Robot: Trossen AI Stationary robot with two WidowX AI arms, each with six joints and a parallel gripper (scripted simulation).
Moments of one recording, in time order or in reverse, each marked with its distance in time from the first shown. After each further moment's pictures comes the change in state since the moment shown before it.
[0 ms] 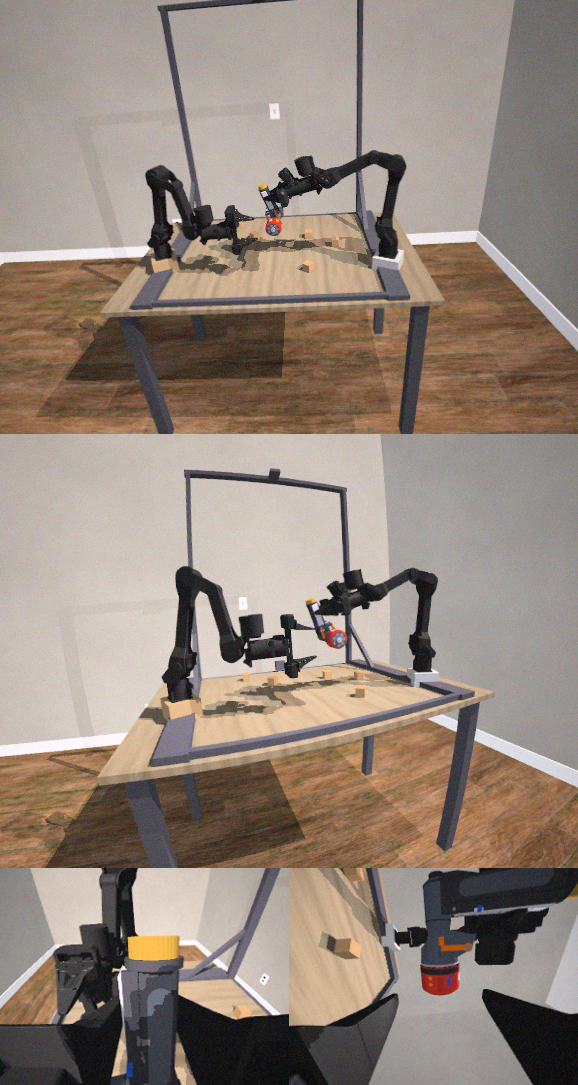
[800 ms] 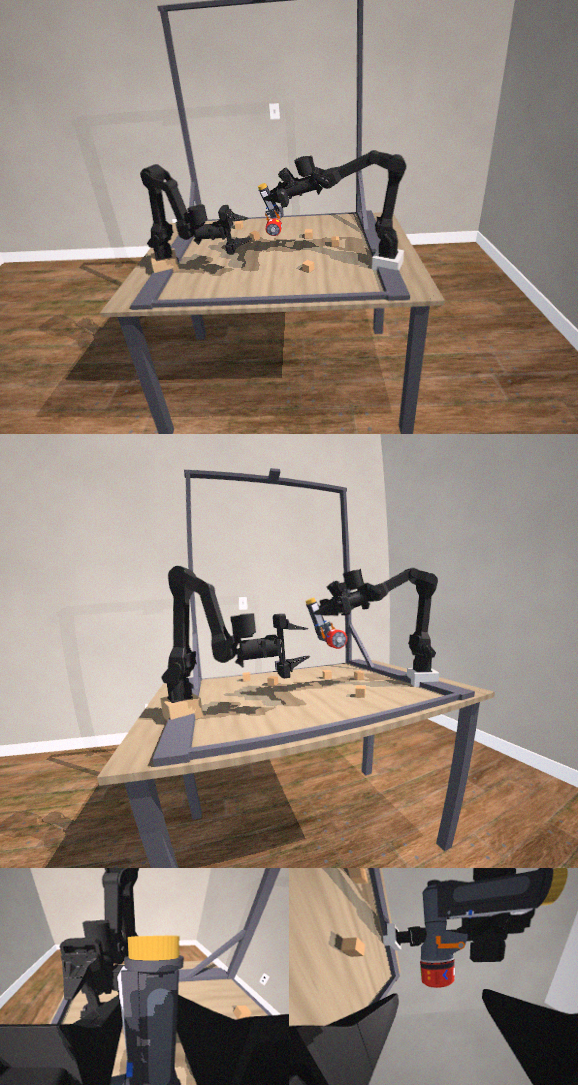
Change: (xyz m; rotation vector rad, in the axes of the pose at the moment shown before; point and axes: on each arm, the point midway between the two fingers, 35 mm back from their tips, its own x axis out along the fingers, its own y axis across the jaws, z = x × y) left arm 0.000 0.000 0.000 0.000 0.000 0.000; right arm -0.023 -0.003 -0.001 -0.004 0.004 0.003
